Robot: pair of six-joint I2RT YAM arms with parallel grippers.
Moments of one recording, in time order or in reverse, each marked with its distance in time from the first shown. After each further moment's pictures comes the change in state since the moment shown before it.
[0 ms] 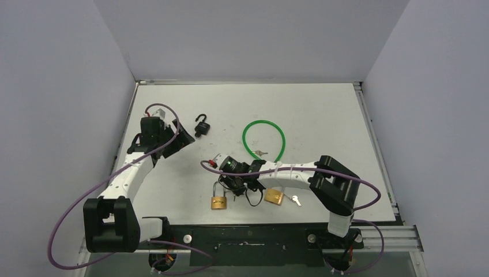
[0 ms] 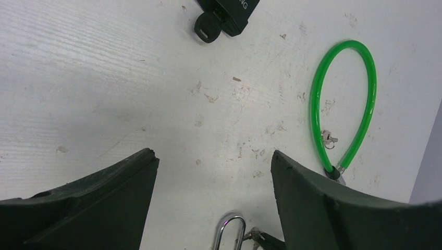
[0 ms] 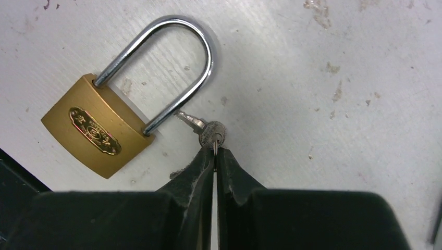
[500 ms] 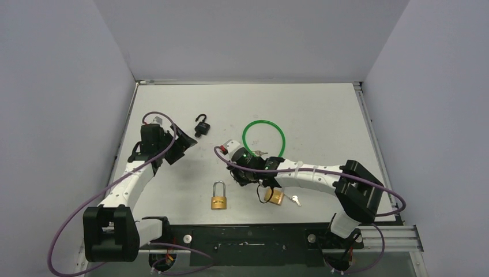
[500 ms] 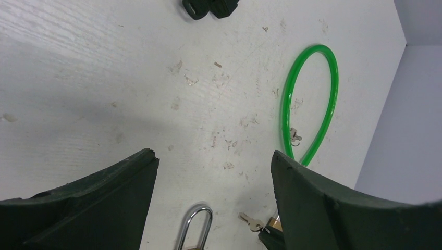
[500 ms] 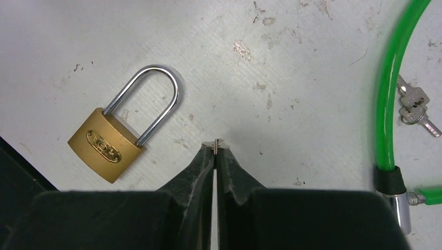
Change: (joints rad) left arm 0.000 -0.072 -0.097 0.069 0.027 -0.194; right arm -0.062 -0.205 -0.131 0.132 0.055 0.034
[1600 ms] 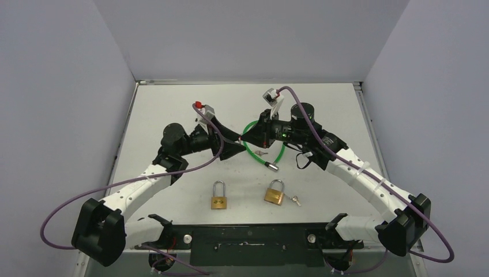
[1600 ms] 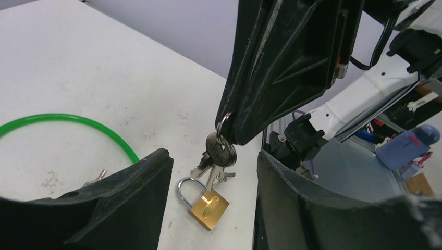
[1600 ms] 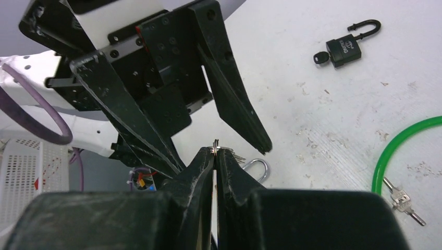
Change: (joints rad) left arm -0.447 -0.031 -0.030 0.862 0.562 0.180; right arm -0.373 -0.402 0.106 0.092 -0.618 0.175
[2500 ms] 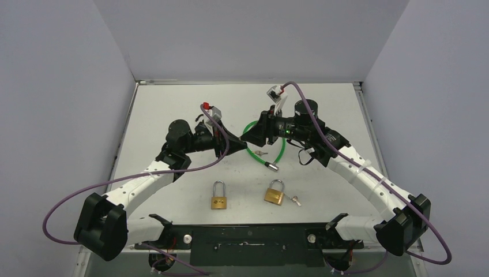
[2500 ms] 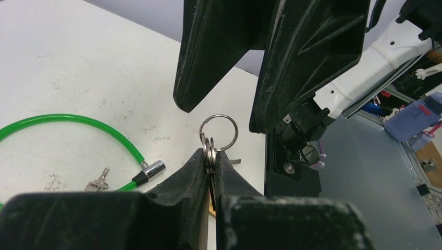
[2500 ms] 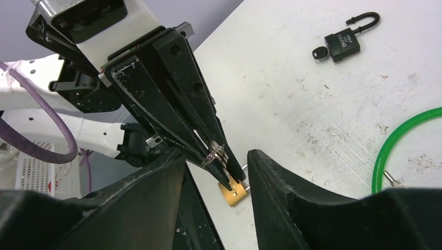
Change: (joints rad) left arm -0.042 0.060 0.047 -0.044 0.043 0.124; right arm -0.053 0.002 0.011 -0.009 -0.049 0.043
